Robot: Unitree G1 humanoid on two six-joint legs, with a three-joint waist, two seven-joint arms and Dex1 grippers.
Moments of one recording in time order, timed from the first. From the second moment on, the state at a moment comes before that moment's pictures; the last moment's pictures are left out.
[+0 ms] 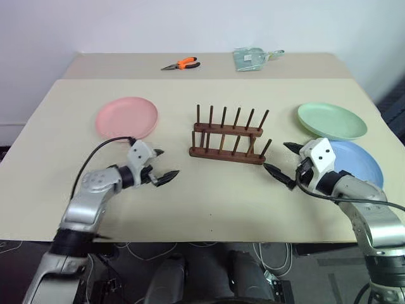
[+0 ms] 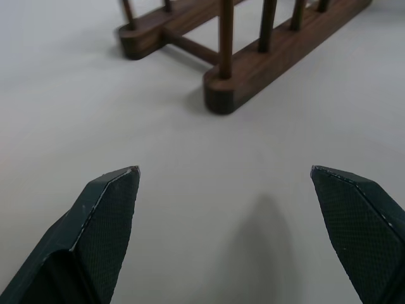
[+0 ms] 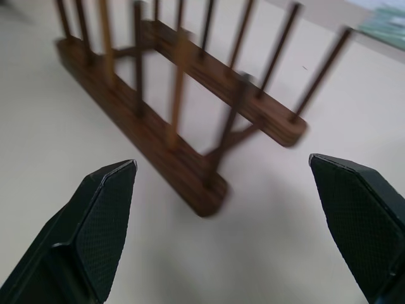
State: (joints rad) left arm -0.43 0.52 -0.11 0.17 -0.19 0.24 -0.88; right arm -0.07 -0.63 -0.13 -0.31 0.31 0.37 0.63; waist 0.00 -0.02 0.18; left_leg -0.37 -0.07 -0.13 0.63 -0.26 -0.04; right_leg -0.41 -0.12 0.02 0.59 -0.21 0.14
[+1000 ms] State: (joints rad) left arm -0.46 0.44 -0.24 0.28 -0.09 -0.02 -1.20; right arm 0.17 -0.65 -0.25 -0.54 0.29 0.46 0.55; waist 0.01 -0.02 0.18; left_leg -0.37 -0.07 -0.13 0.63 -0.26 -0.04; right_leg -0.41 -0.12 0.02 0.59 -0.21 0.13
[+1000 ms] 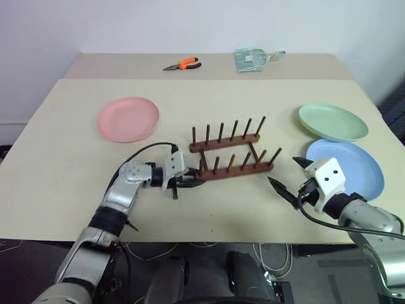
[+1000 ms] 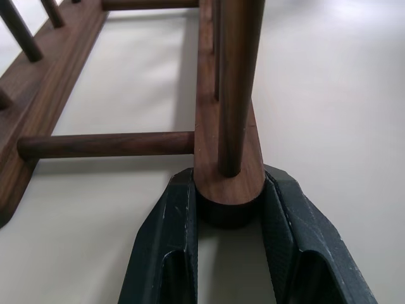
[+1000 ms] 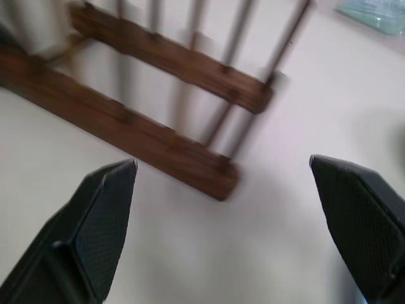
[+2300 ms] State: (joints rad) left arm -0.46 0.25 -0.21 0.21 -0.03 0.32 -0.49; right arm -0.23 -0.53 0.12 -0.03 -0.12 0.34 0.36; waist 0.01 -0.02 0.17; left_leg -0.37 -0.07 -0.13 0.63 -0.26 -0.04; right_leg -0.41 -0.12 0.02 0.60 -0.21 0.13
